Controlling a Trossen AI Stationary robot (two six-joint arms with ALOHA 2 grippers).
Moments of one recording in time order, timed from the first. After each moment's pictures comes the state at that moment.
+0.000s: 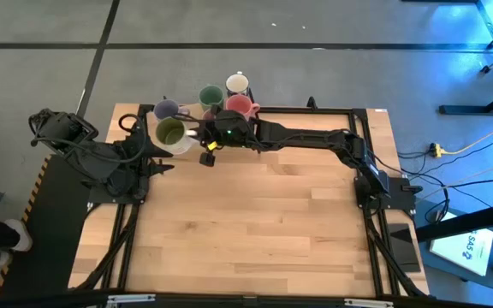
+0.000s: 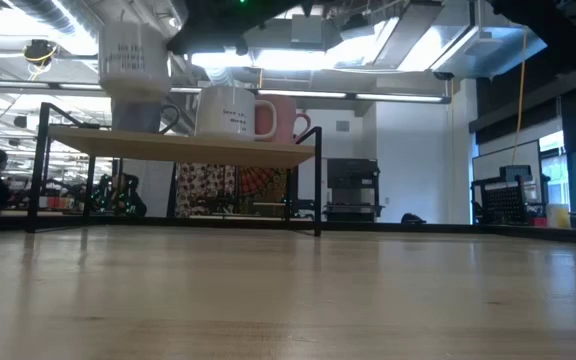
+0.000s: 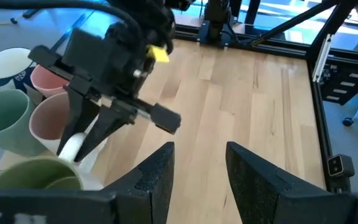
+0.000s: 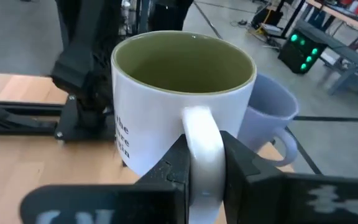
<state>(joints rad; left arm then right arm) -0.57 1.10 1.70 -1.34 -0.65 -0.57 -0.11 2.19 2.10 -0.22 0.11 -0.19</state>
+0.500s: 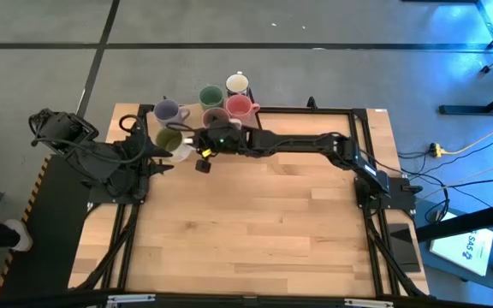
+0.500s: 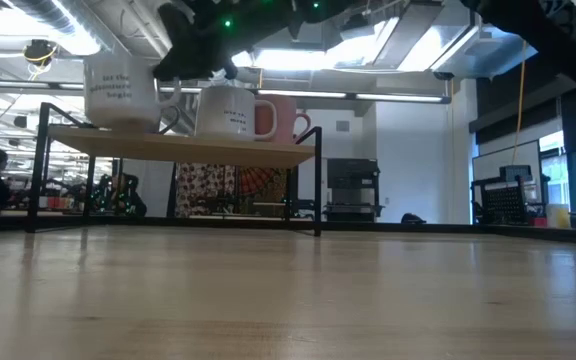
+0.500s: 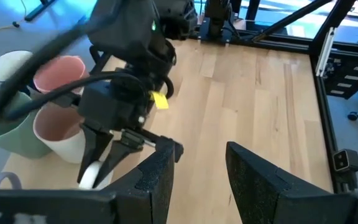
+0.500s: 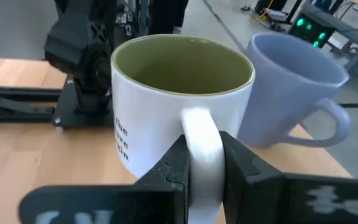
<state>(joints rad) -0.57 1.10 1.70 -1.35 -0.65 -0.55 -0.11 2.28 2.10 -0.18 0.12 -0.15</state>
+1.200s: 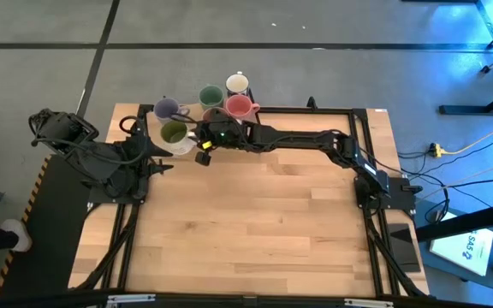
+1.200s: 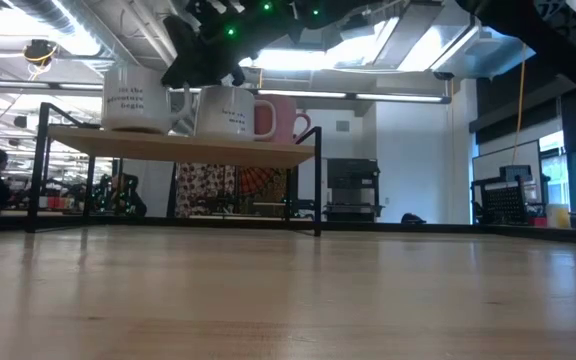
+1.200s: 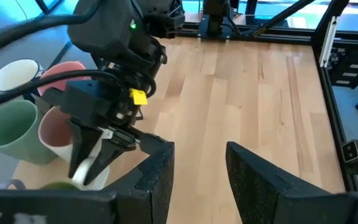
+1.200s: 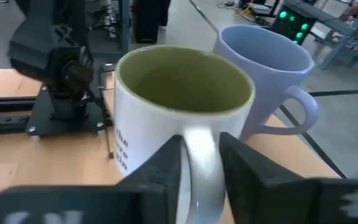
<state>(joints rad) -0.57 1.10 1.70 -1.35 -0.65 -0.49 -0.14 2.28 2.10 -0.18 0.14 -0.11</state>
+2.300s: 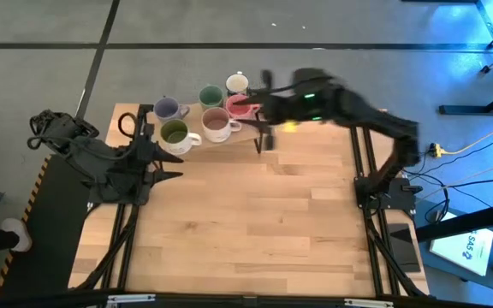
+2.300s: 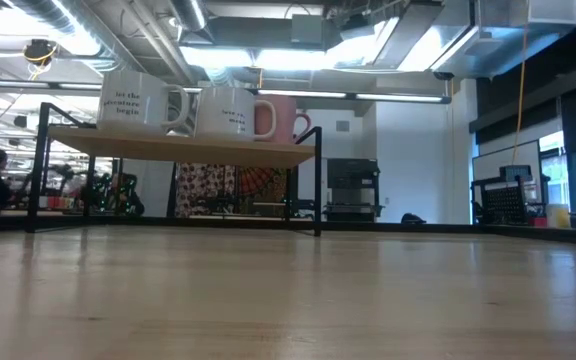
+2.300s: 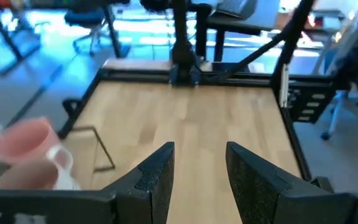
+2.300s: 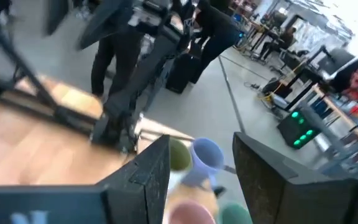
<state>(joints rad) -0.57 1.10 1.66 -1.06 -0.62 -0.33 -0.14 1.74 2.10 -0.56 -0.09 -0.48</state>
